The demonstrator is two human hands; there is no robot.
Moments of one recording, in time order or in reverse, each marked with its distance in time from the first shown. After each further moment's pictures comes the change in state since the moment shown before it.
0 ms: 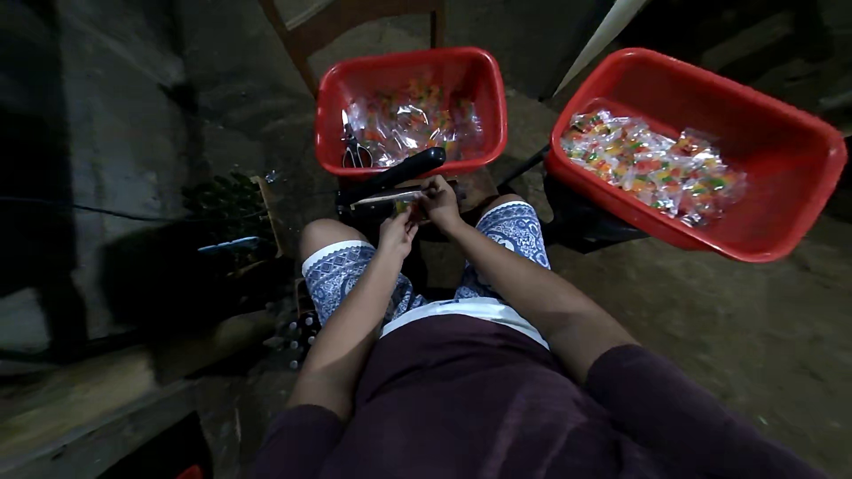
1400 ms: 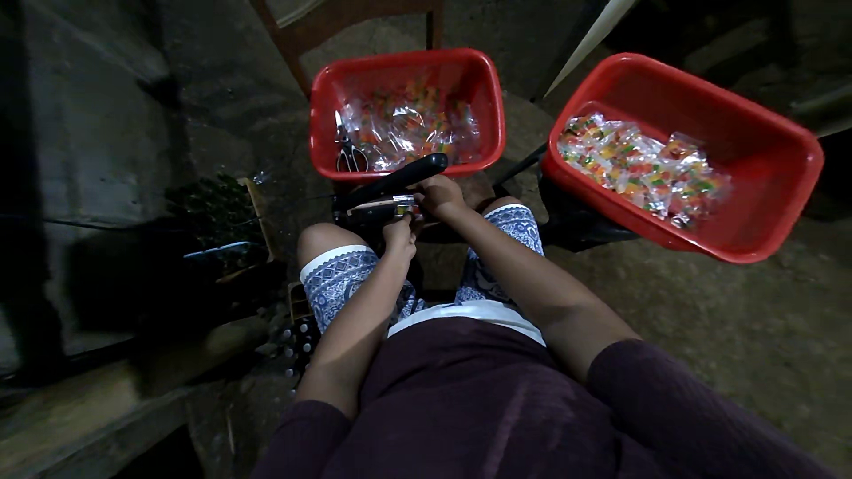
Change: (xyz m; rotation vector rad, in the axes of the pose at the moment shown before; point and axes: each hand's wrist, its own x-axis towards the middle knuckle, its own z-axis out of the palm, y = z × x) left_hand 0.021 -0.013 0.015 0.015 0.103 0.025; right_hand 0.031 -0.045 -0.013 -0.970 -0.325 0.041
